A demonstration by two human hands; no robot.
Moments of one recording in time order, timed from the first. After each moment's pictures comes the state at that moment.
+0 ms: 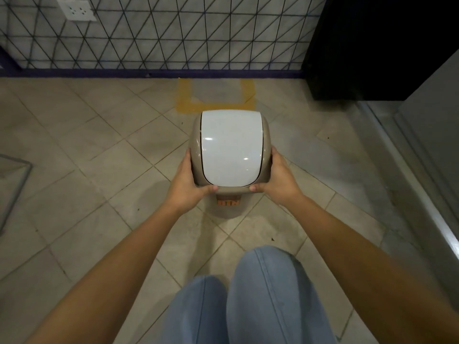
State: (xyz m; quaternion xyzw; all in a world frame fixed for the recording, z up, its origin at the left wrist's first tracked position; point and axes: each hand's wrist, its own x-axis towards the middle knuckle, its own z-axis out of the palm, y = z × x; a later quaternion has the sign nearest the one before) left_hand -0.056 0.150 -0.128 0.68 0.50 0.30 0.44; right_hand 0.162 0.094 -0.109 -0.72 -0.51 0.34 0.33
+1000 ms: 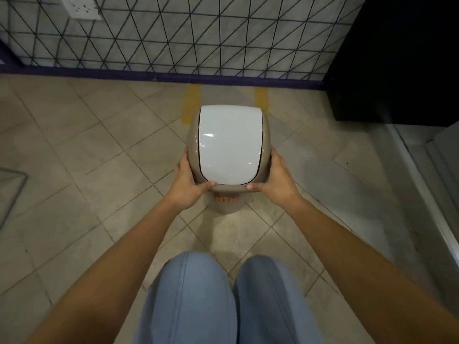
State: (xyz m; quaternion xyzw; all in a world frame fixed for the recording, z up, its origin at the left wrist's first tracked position) left_hand -0.036 0.292 -0.141 0.60 0.54 0.25 0.54; right_hand 0.184 0.240 -0.113 -0.72 -0.50 0.37 0.31
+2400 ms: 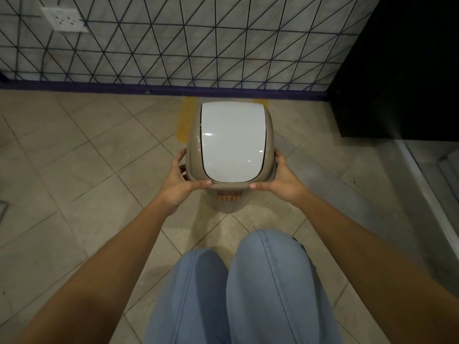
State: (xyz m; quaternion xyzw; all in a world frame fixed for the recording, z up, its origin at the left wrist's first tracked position) left_hand -0.017 0.368 -0.149 0.50 0.52 0.31 0.62; right_hand 0.234 0.316 -0.122 -0.65 -0.48 0.48 0.34
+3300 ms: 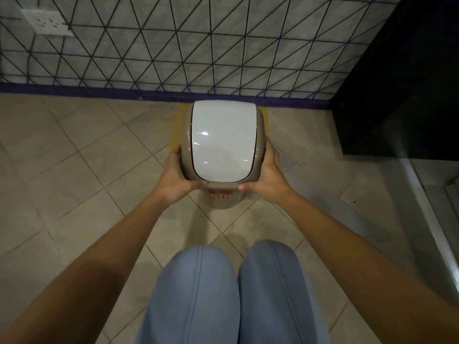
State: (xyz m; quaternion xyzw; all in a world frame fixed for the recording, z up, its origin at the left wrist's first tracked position) left_hand 0.025 0.444 -0.123 0.58 0.53 0.30 0.54; right_hand 0.246 0.402 -0.111 -0.69 -0.54 0.39 0.30
